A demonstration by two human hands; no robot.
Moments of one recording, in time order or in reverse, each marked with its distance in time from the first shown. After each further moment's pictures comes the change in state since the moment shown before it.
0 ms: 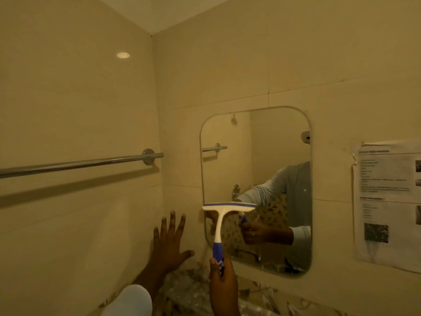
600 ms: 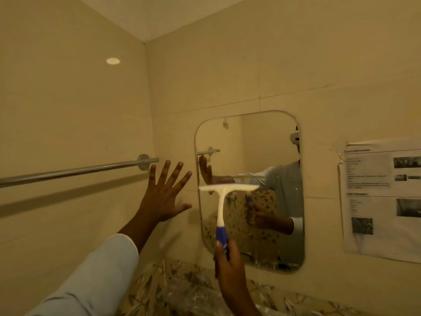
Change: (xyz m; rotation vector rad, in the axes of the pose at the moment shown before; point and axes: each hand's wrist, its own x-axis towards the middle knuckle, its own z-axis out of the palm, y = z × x) left_hand 0.074 -0.002 -0.147 0.374 0.460 0.353; right_hand -0.013 -0.060 -0.029 0.138 -0.051 -0.131
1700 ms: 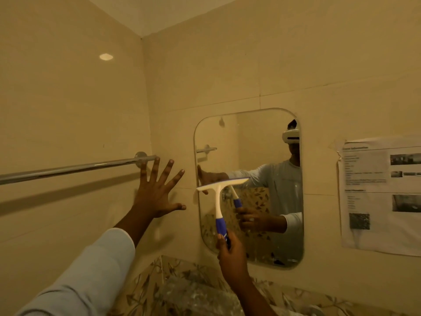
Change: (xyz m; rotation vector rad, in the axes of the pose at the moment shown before) left_hand -0.003 -0.019 0.003 0.048 -0.046 -0.057; right_hand 0.033 0.013 -0.004 -0.193 0.021 -0.086
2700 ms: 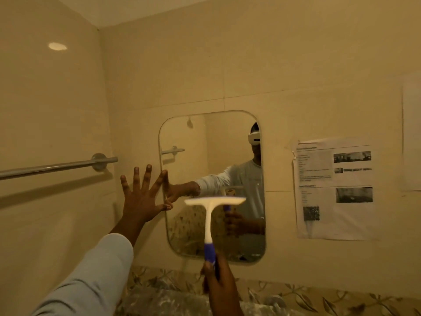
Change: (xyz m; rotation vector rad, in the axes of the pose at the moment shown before) left_hand 0.030 0.071 0.034 -0.209 -0.091 -0.141; right_hand -0.064 -0.002 -0.041 0.152 0.214 0.107
